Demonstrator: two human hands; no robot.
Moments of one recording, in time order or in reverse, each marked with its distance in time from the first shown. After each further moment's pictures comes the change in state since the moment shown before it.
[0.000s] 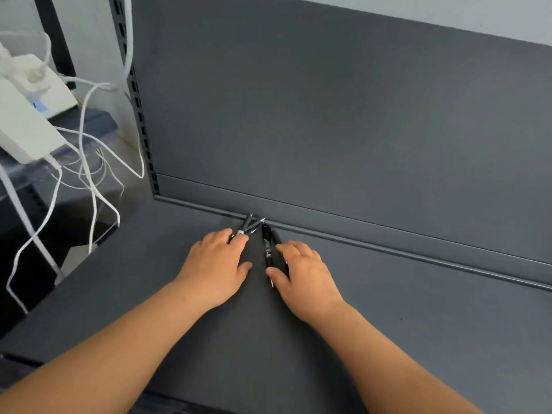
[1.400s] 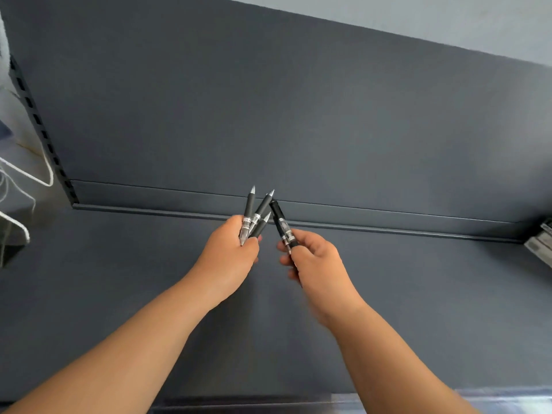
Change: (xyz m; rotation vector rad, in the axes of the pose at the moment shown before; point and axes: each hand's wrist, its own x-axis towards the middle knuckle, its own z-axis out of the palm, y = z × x) left_hand -0.020 0.116 -0.017 -0.984 0.012 0.002; right_hand -0.078 0.036 -0.063 1.020 0.297 0.440
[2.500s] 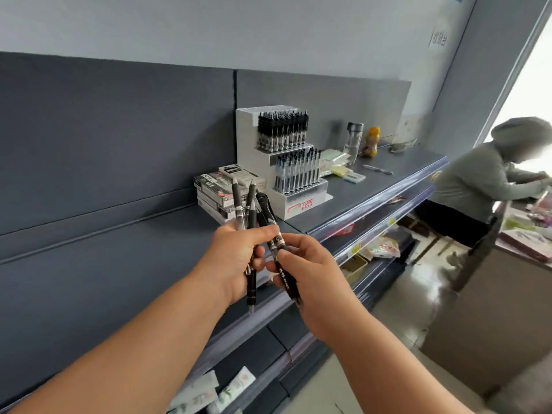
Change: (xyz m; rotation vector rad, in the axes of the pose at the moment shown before) left_hand -0.219 0.279 0.511 -0.650 -0.689 -0.204; right_hand -0.226 0.073 -0.538 0.317 0.518 -0.095
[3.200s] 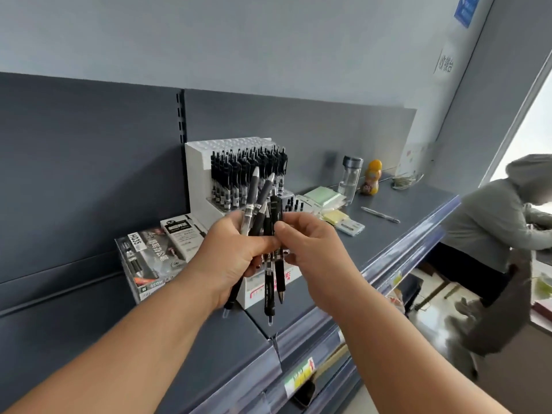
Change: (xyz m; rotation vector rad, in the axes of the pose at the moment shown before) left_hand 0.209 0.037 0.105 0.276 -0.095 0.244; right_hand 0.250 -0.070 -0.094 -0.211 0.022 -0.204
